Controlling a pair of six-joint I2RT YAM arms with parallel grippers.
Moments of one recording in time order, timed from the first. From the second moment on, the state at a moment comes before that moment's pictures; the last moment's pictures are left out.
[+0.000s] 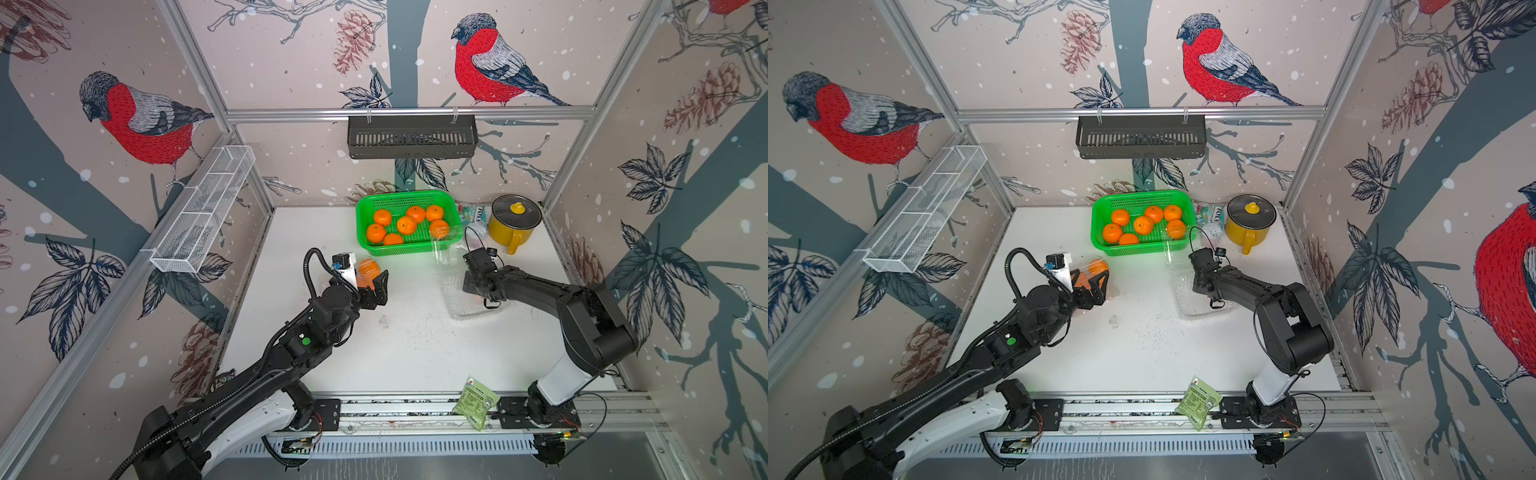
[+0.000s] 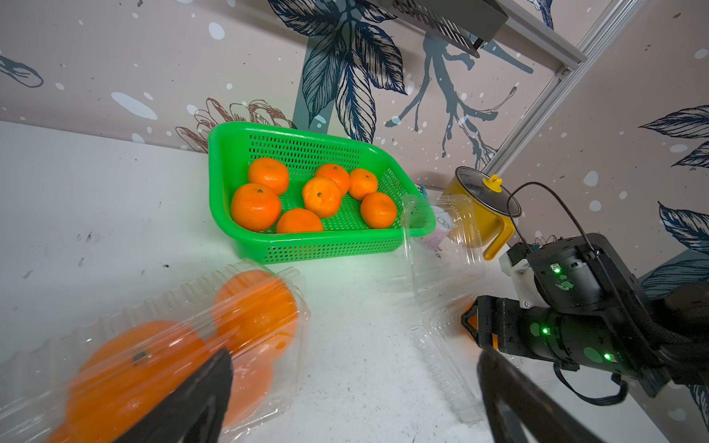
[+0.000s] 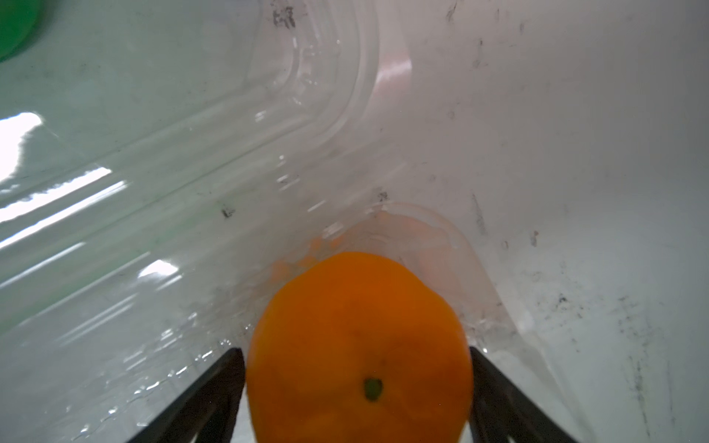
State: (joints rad) left arm -0.77 0.84 0.57 0.05 -0.34 -0.47; right arm 0.43 1.67 0.92 -0.39 0.40 0.60
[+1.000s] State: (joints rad) left arm -0.77 0.79 0.57 0.05 -0.37 -0.47; right arm 0.68 1.41 1.28 -0.31 0.27 0.22
